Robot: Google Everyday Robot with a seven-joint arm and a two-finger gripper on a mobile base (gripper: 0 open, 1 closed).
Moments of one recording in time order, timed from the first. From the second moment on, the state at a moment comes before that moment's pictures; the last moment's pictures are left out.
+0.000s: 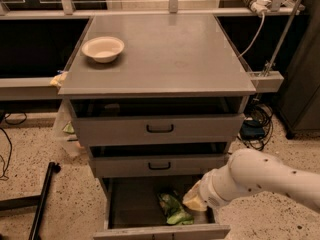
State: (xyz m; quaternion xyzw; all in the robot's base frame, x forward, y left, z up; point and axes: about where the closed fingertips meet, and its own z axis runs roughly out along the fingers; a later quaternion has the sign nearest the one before) arm 0.422 -0.107 0.578 -0.51 0.82 0.18 0.19
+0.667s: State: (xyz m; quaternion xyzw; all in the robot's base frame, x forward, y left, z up) arm 0.511 -0.056 0.474 -0.49 0.79 0.21 0.31
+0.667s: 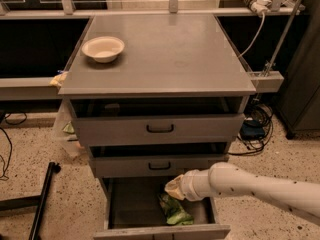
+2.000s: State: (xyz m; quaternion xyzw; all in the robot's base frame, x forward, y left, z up) arm 0.529 -0.059 0.337 -0.45 0.82 0.18 0.31
